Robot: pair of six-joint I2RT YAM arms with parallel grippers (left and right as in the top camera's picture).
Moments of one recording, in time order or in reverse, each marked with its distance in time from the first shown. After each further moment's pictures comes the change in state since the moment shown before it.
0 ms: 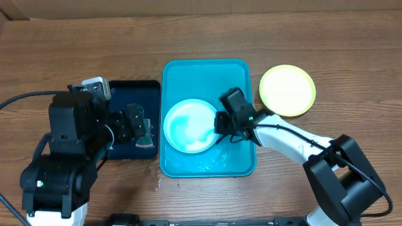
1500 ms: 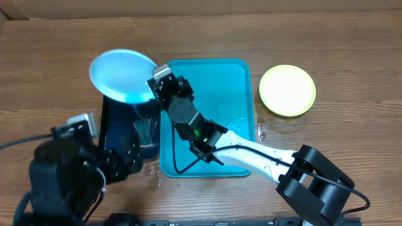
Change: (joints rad) left arm 0.000 -0.233 0.005 -0.179 0.040 -0.105; right arm 0.354 0.102 0.177 1.039 0.633 -0.817
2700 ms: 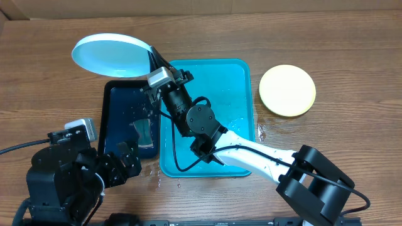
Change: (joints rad) left arm 0.000 -0.016 0.000 -0.005 -0.010 -0.003; right arm 0.000 0.000 0.002 0.400 -0.063 -0.351
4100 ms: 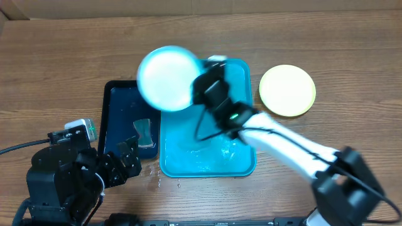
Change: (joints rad) left arm 0.000 0.000 0.000 0.000 0.000 0.000; right arm -0.280 -0.166 0.002 -1.268 -0.128 1.164
